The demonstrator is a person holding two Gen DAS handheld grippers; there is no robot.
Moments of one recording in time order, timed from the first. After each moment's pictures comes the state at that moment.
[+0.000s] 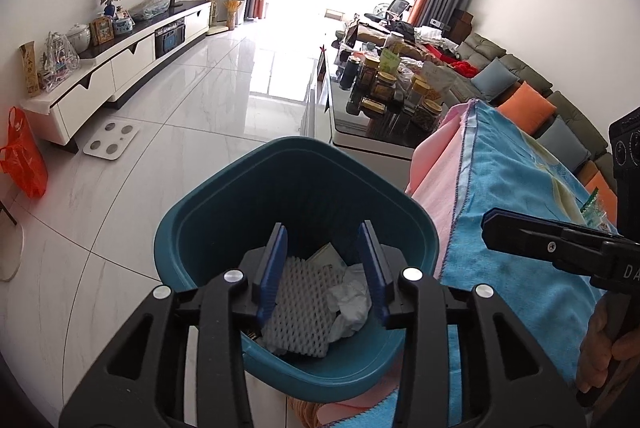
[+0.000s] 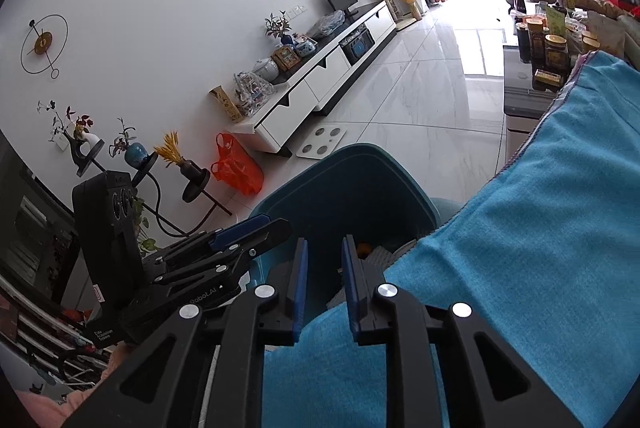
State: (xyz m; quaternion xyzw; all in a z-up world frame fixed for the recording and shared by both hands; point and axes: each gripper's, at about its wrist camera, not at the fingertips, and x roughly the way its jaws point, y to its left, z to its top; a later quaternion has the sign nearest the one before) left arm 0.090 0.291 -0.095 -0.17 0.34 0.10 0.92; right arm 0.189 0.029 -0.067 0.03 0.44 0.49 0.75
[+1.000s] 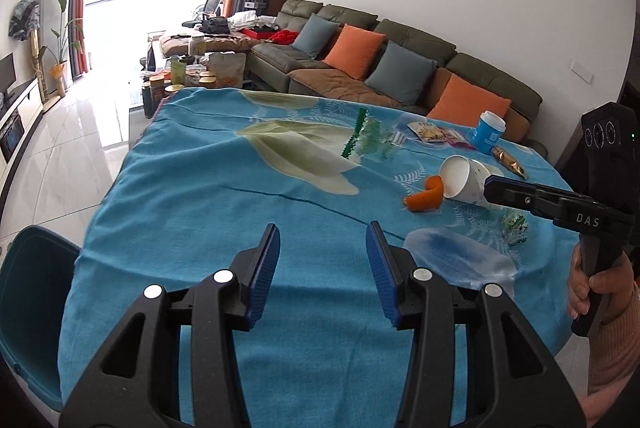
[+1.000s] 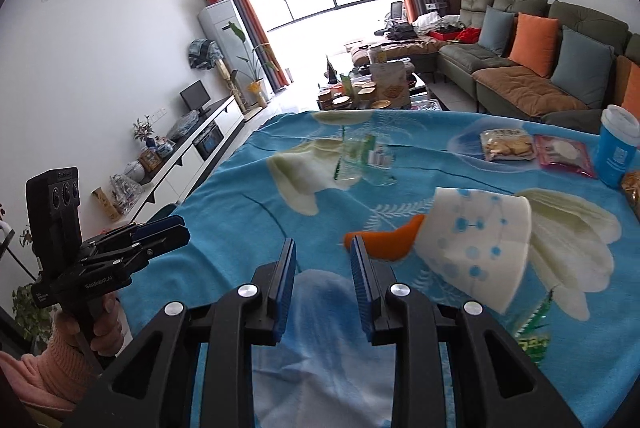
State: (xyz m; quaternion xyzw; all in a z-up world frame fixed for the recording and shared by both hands) left arm 0.142 0.009 -0.042 -0.04 0.33 -0.20 0.92; right arm 0.141 -0.314 -0.043 0.09 0.35 0.22 0.90
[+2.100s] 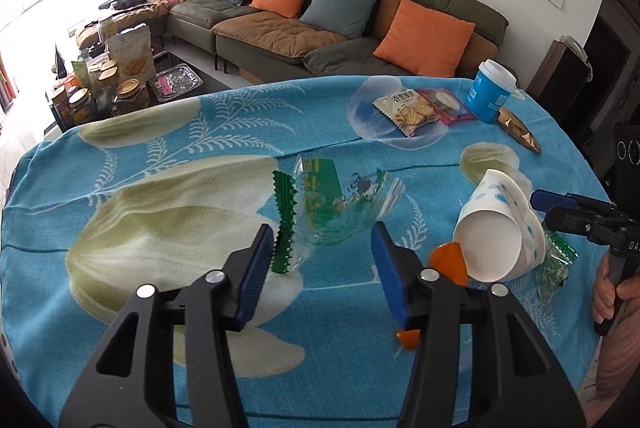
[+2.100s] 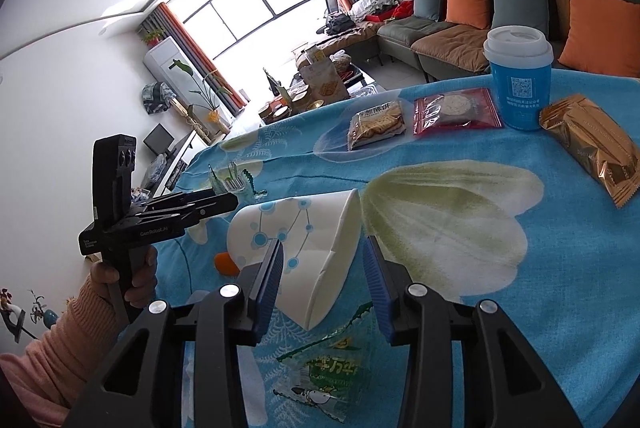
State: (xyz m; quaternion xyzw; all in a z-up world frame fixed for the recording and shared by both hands) left arm 0.320 -0.118 -0.080 0.05 0.42 -0.31 0.85; right arm 0.173 -0.430 -0.081 0.20 0.38 0.17 0.89
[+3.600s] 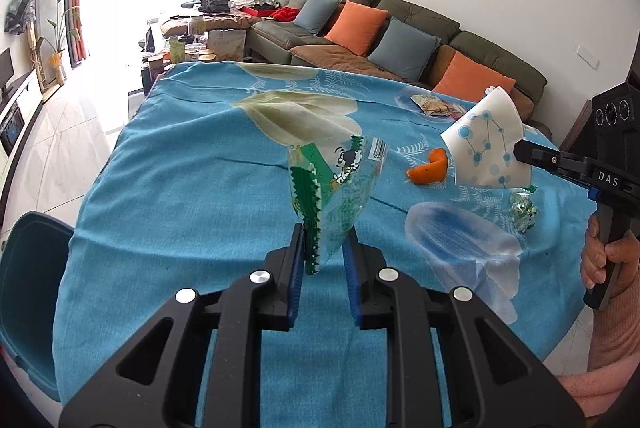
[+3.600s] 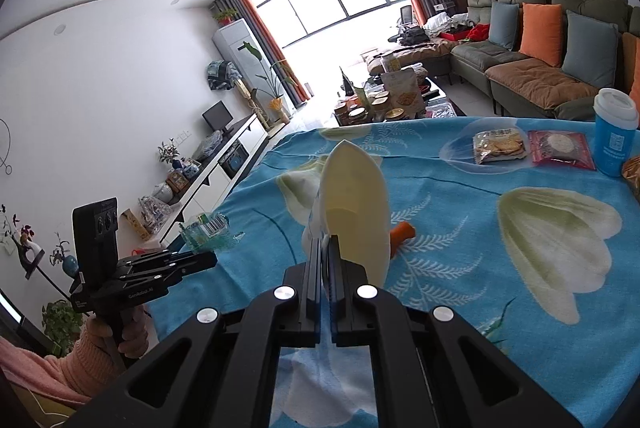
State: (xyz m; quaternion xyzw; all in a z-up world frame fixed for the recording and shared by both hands) left arm 0.126 0.023 -0.058 -0.03 0.37 -0.19 0.91; right arm 0.141 -0.349 -0.042 0.15 0.34 0.28 0.89
